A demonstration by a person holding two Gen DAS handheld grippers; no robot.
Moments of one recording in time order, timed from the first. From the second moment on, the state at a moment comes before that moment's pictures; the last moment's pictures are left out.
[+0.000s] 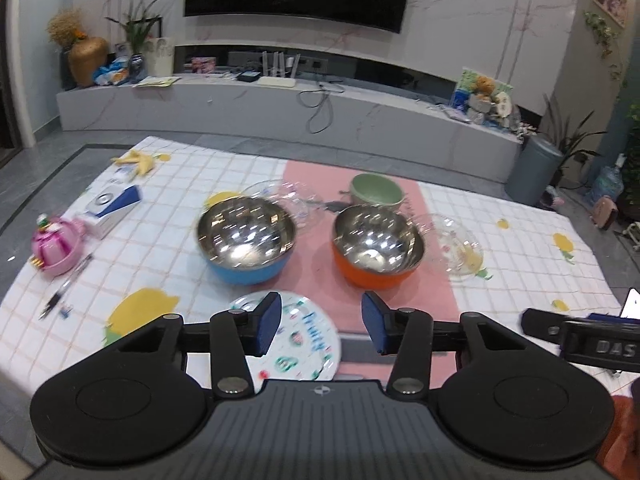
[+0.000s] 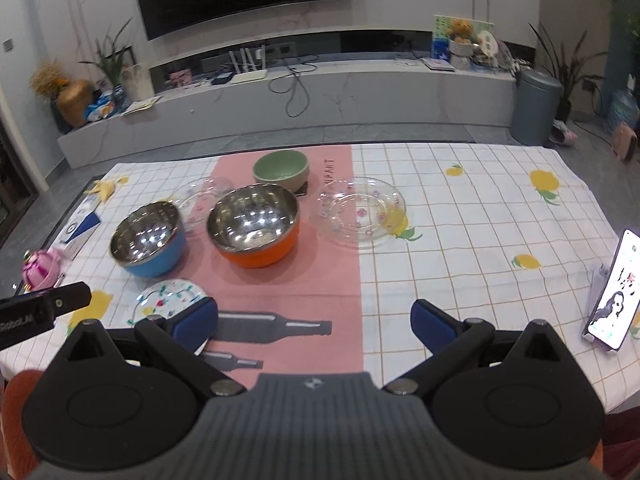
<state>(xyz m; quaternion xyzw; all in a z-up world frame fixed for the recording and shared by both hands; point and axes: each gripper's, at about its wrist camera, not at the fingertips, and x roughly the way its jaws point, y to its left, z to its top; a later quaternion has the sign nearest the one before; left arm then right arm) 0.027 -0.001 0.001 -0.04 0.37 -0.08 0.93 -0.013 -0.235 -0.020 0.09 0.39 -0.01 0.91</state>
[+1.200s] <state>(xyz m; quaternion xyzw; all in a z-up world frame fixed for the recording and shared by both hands) 0.183 -0.030 -0.106 -0.14 0.45 -0.07 0.88 0.177 -0.233 -0.133 0.19 0.44 0.06 0.87</state>
